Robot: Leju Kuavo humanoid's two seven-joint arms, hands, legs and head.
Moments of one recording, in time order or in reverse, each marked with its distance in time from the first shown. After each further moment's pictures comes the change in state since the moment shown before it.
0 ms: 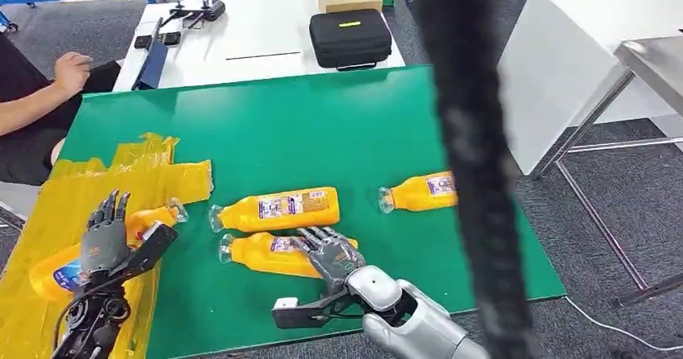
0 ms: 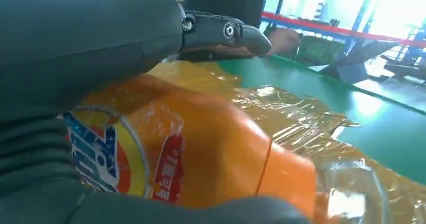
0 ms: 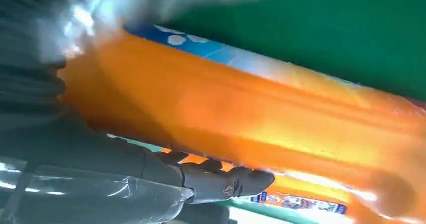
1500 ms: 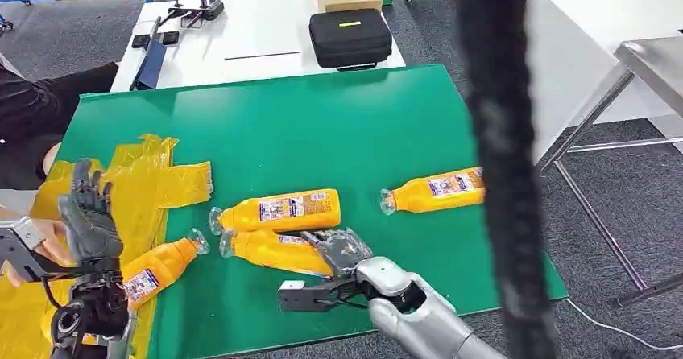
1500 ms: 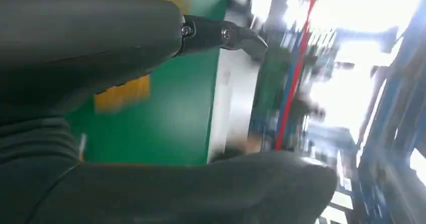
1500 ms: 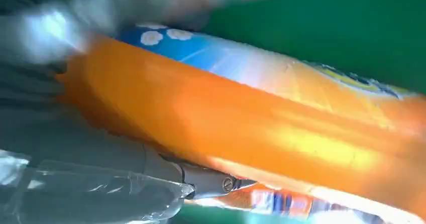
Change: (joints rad) left arm 0.236 -0.131 -0.040 -0.774 1.314 -0.578 -0.014; right arm 0.051 -0.023 -0.131 -0.054 -0.295 0.108 -0.100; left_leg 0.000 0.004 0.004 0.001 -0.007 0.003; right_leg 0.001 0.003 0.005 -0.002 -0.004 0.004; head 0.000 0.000
